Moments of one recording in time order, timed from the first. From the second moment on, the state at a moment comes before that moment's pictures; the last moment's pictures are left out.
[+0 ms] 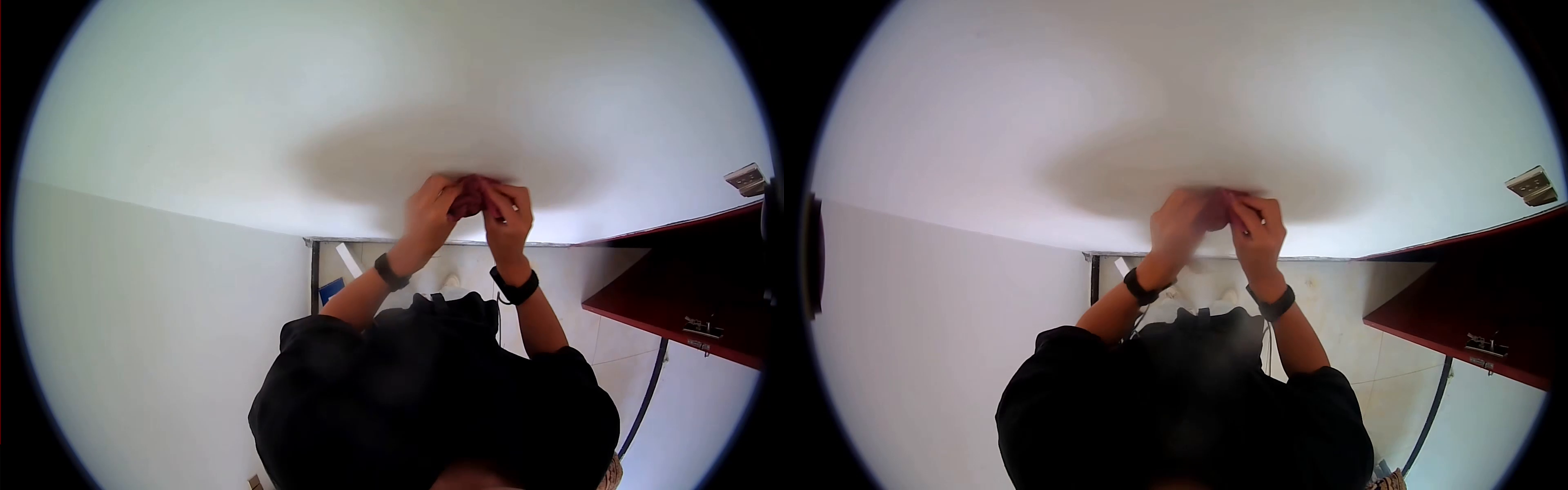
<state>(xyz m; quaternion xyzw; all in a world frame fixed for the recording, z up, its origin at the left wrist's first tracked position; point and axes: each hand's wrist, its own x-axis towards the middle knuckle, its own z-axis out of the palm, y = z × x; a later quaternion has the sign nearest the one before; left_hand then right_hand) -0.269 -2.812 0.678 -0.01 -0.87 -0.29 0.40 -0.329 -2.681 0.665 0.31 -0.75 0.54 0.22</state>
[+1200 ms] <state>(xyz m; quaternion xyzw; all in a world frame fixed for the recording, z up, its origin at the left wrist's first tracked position) -0.242 -2.842 0.748 0.00 -0.88 -0.24 0.41 -0.336 -2.704 0.733 0.45 -0.69 0.46 0.32</state>
